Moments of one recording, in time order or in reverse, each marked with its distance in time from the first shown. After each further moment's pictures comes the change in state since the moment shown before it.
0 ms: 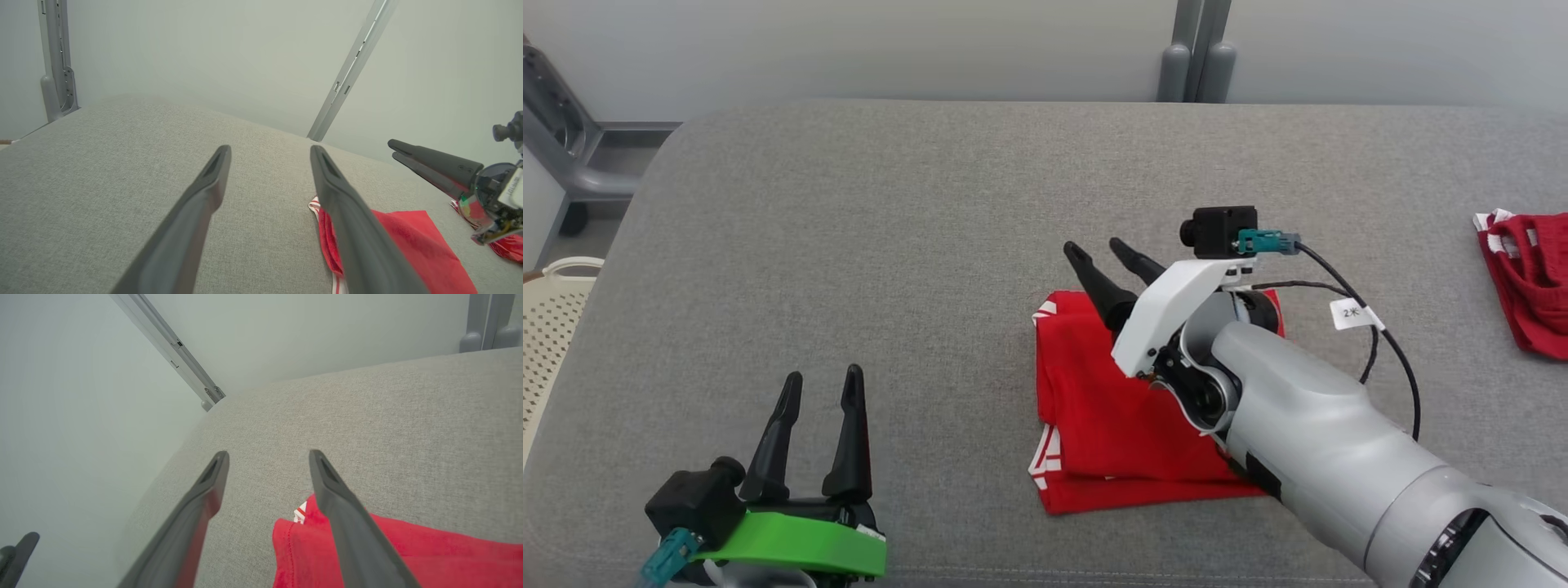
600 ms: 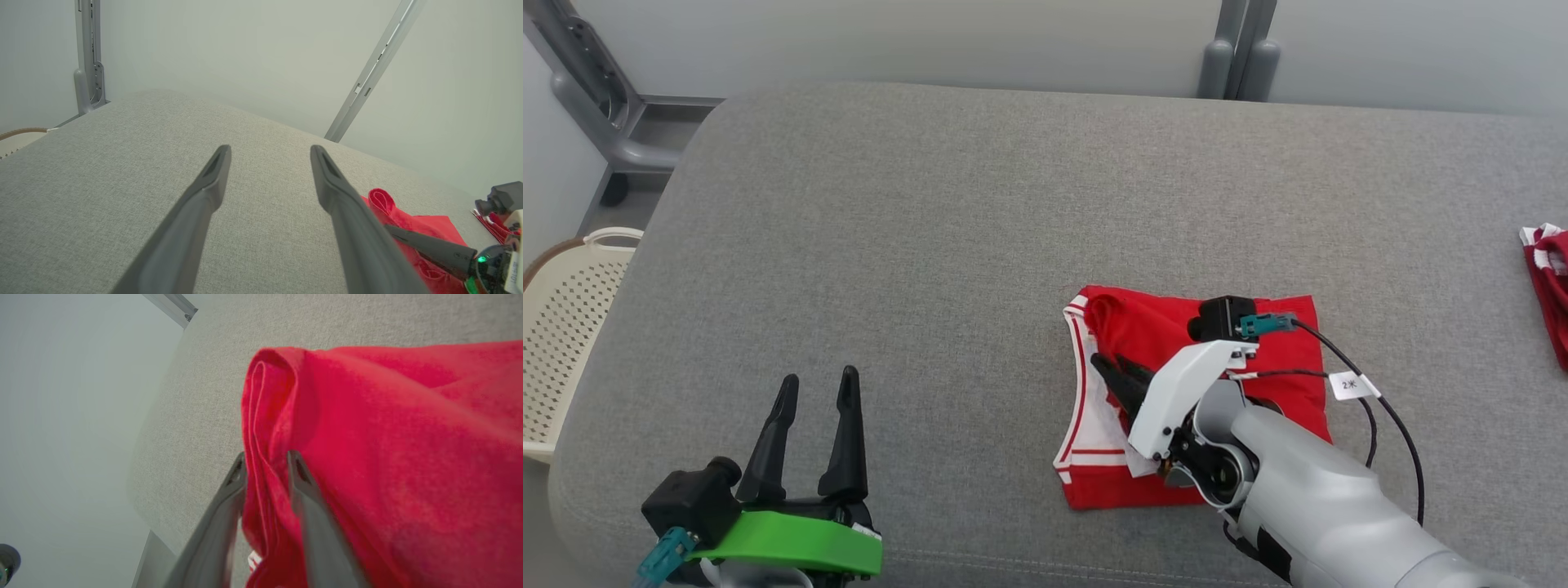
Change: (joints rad) left arm -0.004 -0.003 0.005 0.020 -0.008 -0.007 0.000; right arm 0.208 0.000 -0.160 -0.028 -0.067 0.000 0.201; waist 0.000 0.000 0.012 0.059
